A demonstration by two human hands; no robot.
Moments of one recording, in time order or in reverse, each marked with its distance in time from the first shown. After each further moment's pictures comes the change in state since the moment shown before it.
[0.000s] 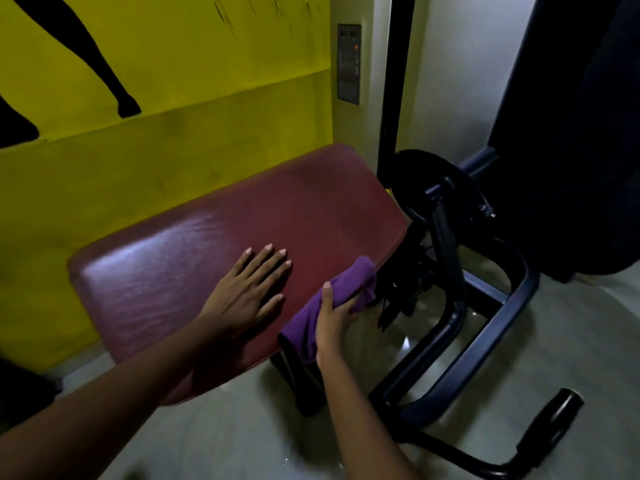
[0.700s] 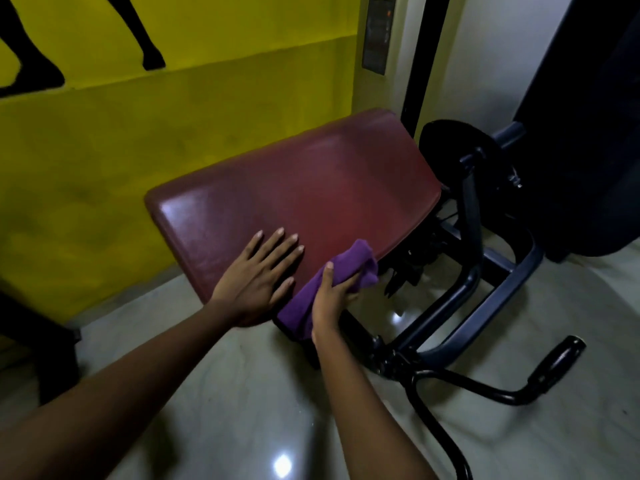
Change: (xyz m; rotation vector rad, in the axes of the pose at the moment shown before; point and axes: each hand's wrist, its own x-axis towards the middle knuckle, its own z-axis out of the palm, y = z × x) left_hand -0.100 -0.019 -0.007 -0.036 0.113 0.022; right_hand -0.099 0.003 0.041 -0.033 0.050 0.074
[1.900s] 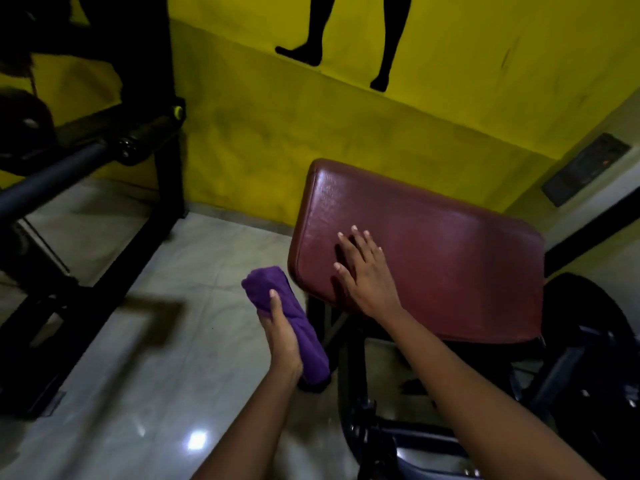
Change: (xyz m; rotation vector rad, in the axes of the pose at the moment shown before) left_hand -0.045 0.150 -0.027 -1.707 1.426 -1.968; right_hand -0.001 -0.074 -0.003 -1.094 -0.977 -1.494
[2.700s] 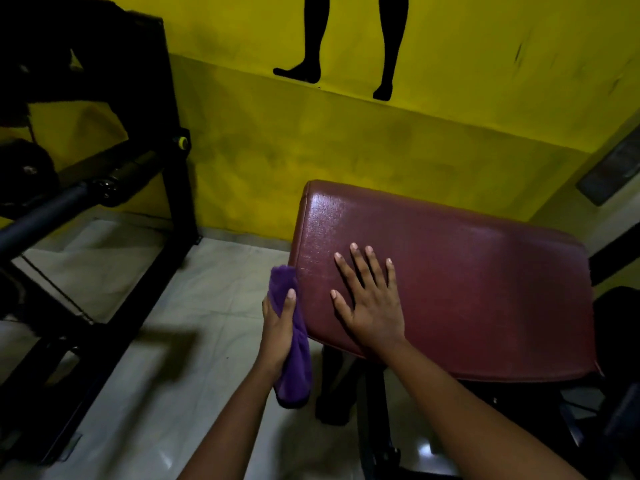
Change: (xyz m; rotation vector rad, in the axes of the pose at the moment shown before) left_hand 0.064 0.018 0.029 0.450 -0.295 0.198; right_hand 0.027 0.029 0.036 -0.256 0.300 -0.082
